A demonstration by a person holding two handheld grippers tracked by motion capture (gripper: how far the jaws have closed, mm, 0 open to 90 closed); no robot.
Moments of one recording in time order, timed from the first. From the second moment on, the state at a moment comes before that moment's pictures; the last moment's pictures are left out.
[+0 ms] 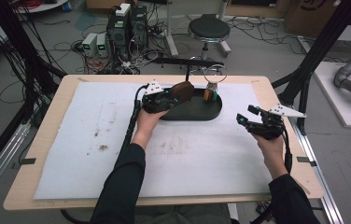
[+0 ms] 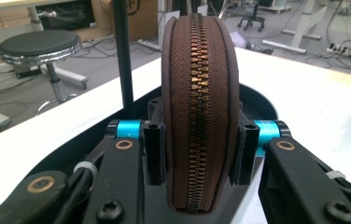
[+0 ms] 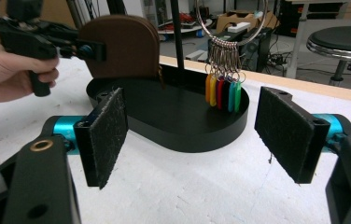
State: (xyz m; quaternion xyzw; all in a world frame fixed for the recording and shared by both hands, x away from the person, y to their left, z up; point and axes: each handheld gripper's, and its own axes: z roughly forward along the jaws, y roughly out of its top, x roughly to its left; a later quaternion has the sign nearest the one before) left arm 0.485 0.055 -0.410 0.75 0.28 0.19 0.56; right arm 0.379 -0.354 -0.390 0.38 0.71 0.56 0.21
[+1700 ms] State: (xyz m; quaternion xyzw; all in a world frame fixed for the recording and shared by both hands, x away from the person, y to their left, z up) left arm 0.498 0.055 -0.432 0.78 0.35 0.19 0.48; right arm 0.379 -0.358 -0.391 0.38 0.71 0.56 0.21
